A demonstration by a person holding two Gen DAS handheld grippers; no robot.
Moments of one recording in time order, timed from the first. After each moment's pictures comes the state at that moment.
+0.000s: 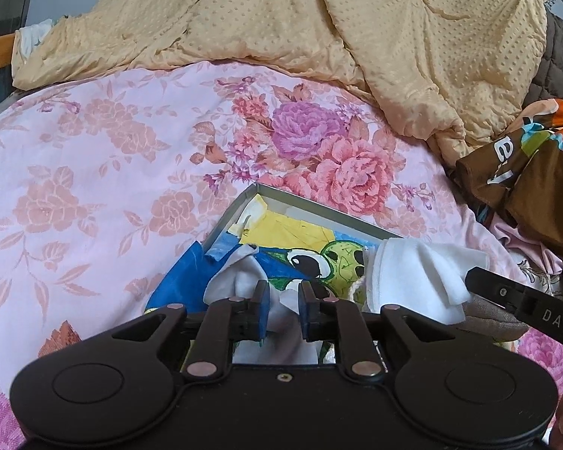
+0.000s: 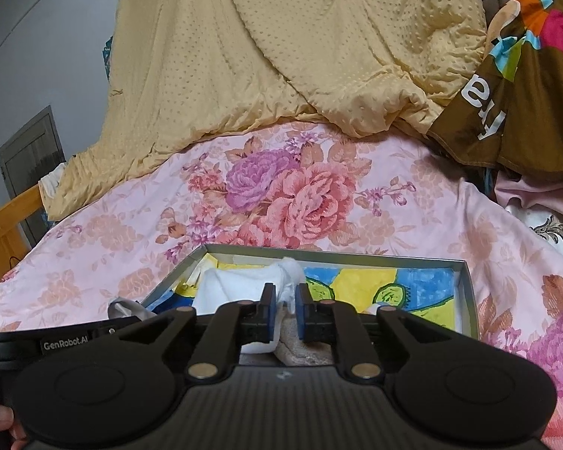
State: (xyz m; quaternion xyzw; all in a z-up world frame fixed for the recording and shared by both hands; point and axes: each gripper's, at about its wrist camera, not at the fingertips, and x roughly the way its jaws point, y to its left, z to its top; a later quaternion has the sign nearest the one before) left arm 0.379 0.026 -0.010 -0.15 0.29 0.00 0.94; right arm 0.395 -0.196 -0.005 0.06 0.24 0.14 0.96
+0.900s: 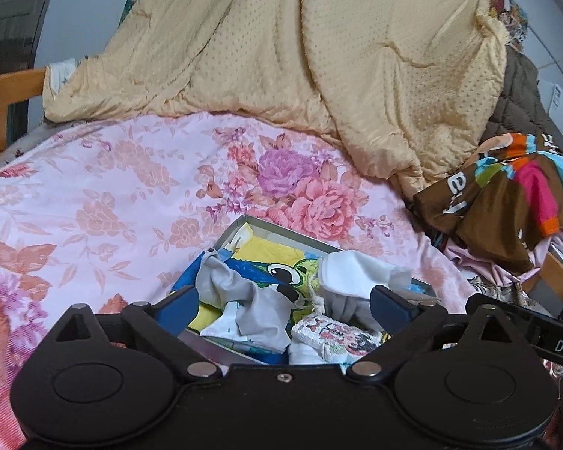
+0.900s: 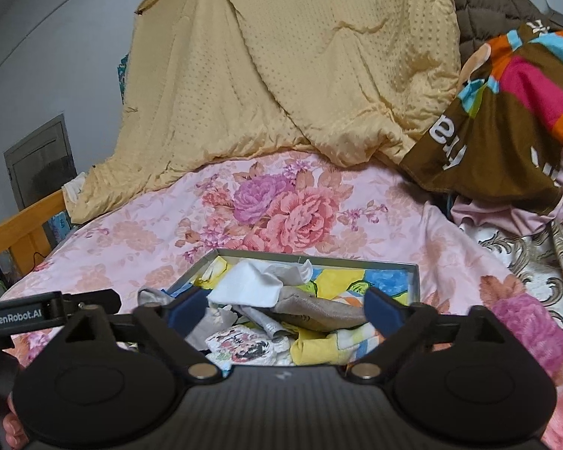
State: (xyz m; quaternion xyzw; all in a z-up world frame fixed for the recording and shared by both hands) left arm 0.269 0.020 0.036 -0.16 0.22 -0.01 0.96; right arm 0.293 -0.227 0.037 0.05 0.21 0.13 0.97
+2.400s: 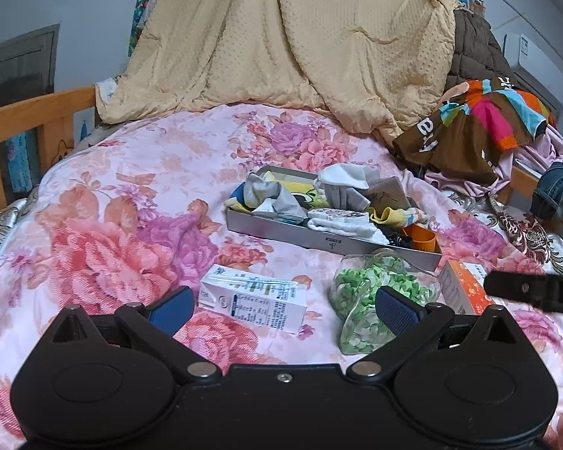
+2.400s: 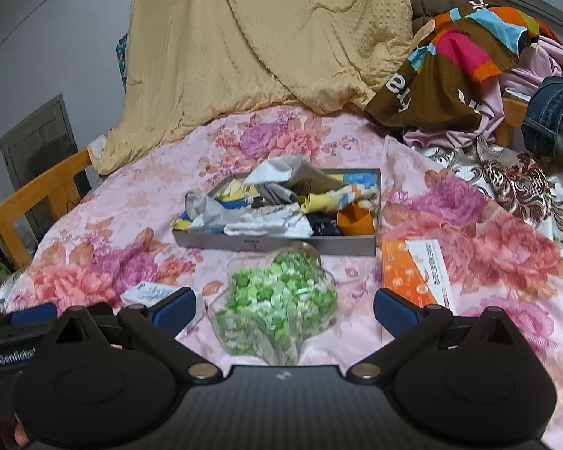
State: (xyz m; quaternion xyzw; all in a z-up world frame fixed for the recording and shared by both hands) left arm 0.049 0.002 0.014 -0.08 0.23 0.00 0.97; right arm 0.080 -0.224 0.019 0.06 0.27 0.10 0.96
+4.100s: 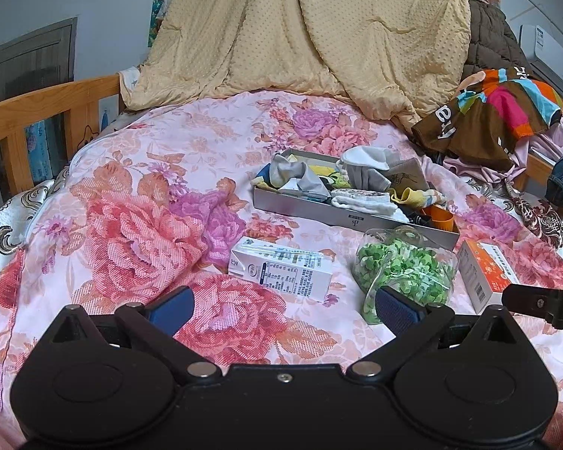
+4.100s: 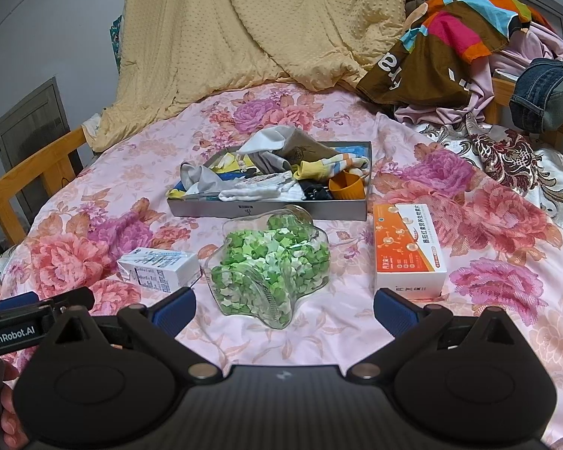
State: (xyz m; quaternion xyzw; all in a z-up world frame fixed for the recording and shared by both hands) left arm 0.027 0.008 0.005 -0.08 0.25 0.03 0.96; right arm 0.058 -0.222 0.005 0.05 0.30 0.09 0.95
